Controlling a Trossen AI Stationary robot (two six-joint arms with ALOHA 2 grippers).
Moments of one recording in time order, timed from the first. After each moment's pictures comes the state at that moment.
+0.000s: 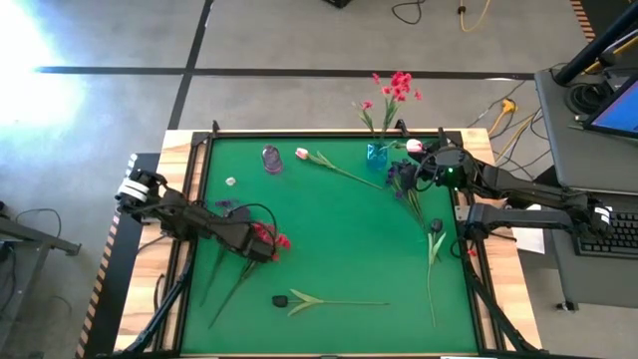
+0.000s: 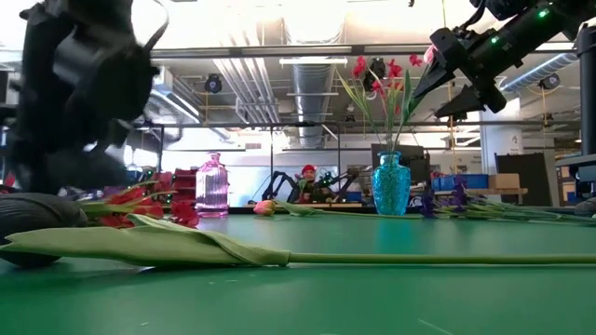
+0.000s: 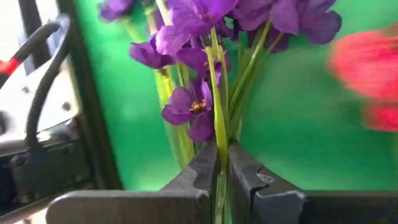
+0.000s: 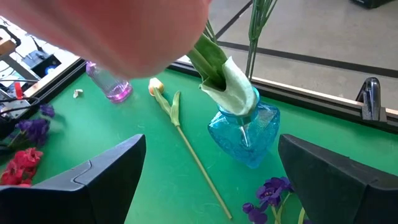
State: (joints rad) left arm -0.32 1.63 0.83 -1.17 -0.21 -1.60; right arm -0.40 0.76 0.58 -0.30 0.29 0.50
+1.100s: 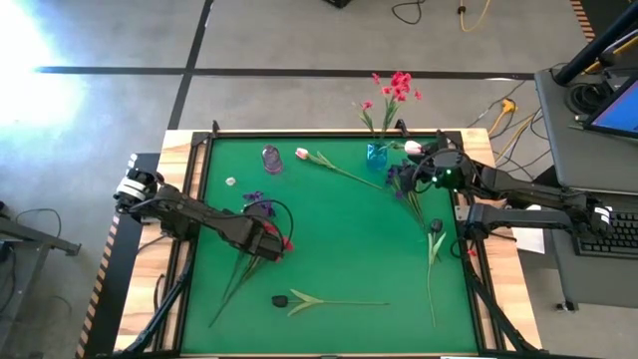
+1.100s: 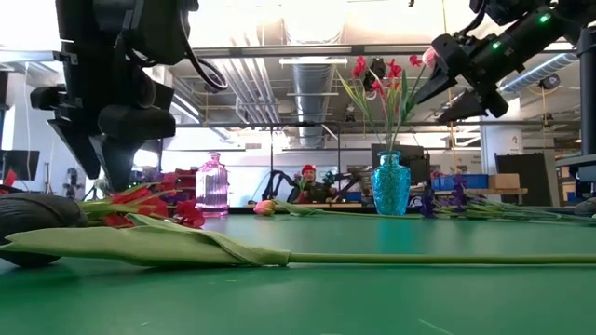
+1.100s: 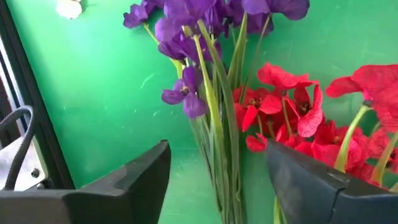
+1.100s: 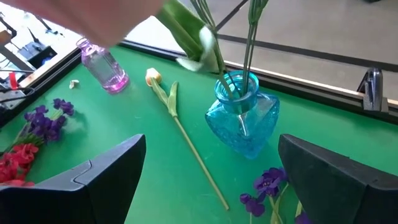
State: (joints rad) left arm -0.30 1.62 0.99 -1.16 -0.36 -1.43; right arm -0.40 0.76 0.56 -0.30 0.28 0.50
